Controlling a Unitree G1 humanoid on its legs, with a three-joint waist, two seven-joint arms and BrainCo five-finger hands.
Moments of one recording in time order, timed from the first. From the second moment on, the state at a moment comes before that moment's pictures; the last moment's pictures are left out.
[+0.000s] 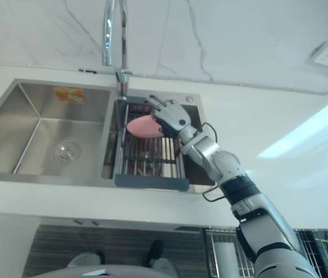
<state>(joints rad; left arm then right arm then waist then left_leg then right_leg) 0.27 0.14 0.16 0.97 -0.21 0.26 0.01 -0.61 -0.65 0.42 0.28 -0.99 -0.33 -0.33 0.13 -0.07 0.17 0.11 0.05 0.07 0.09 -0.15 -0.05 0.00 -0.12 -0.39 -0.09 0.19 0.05</state>
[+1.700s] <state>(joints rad) 0.27 0.13 0.19 0.99 -0.21 0.30 0.01 -0.44 -0.55 0.25 0.21 -0.51 -0.23 0.18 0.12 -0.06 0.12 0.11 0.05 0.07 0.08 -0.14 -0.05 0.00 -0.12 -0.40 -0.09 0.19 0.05</state>
